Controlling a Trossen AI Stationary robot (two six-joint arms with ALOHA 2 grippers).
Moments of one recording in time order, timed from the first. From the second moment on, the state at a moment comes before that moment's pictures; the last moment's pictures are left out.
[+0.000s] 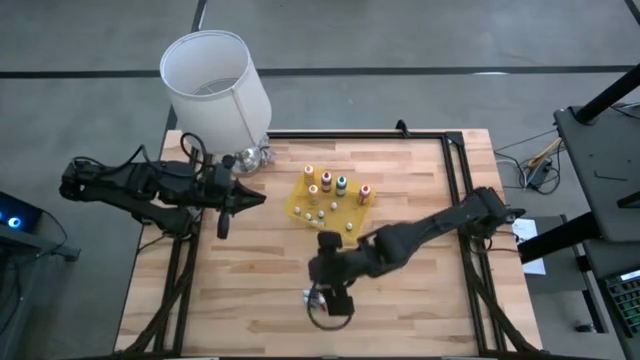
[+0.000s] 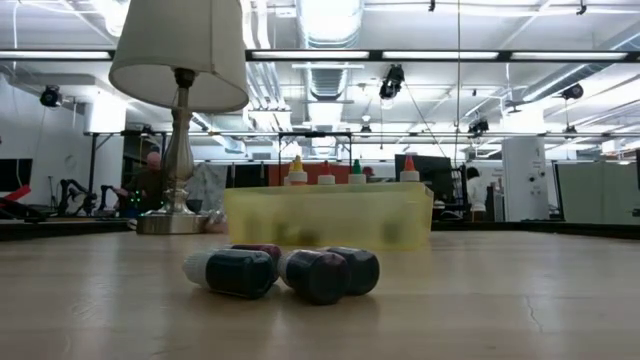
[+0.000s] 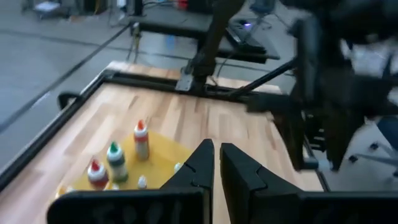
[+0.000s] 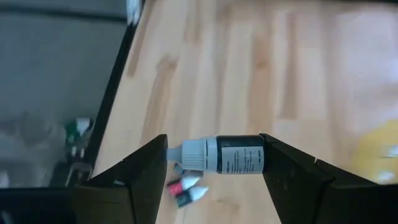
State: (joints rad) left arm -0.20 0.83 1.08 -0.50 -0.23 -0.22; right arm 0.40 1.95 1.92 -0.79 0.13 0.26
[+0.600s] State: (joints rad) left arm -0.20 0.91 1.11 -0.34 -0.15 0.08; right arm 0.31 1.85 2.24 -0.84 0.14 0.44
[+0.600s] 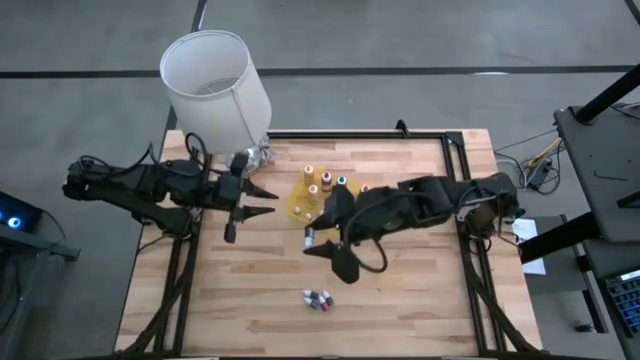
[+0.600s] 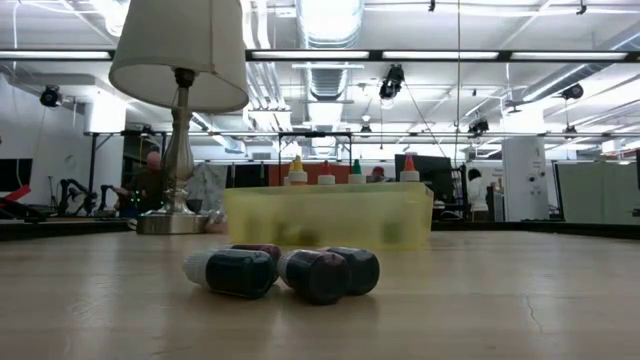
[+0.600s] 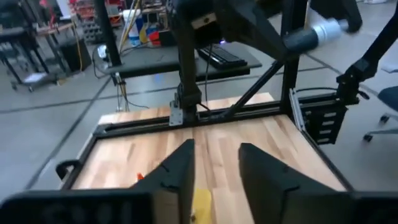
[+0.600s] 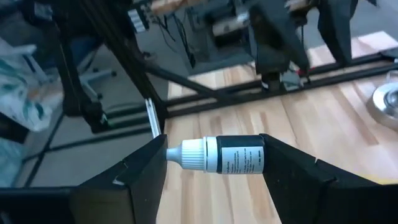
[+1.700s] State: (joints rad) left arm -0.48 1.26 1.62 -0.58 -0.42 0.63; right arm 0.26 1.85 2.32 -0.85 0.10 0.63
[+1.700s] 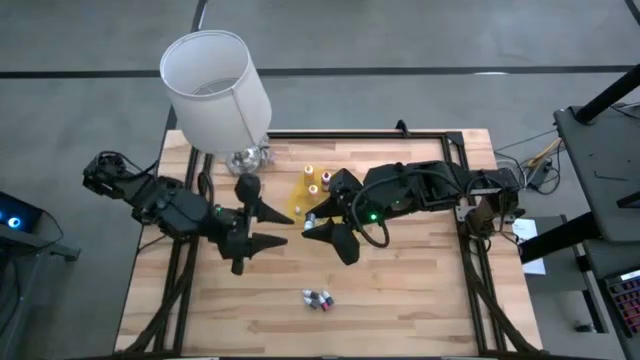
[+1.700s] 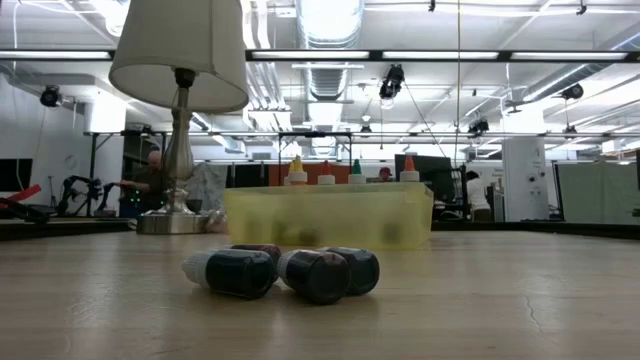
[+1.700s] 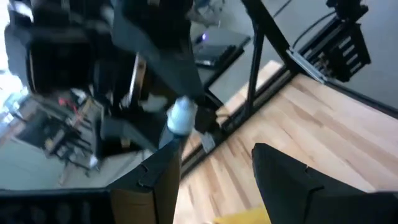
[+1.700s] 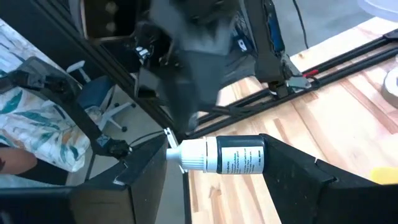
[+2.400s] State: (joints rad) left arm -0.48 1.34 1.62 -0.36 -0.51 0.79; right arm 0.25 1.85 2.32 -0.74 0.04 0.64
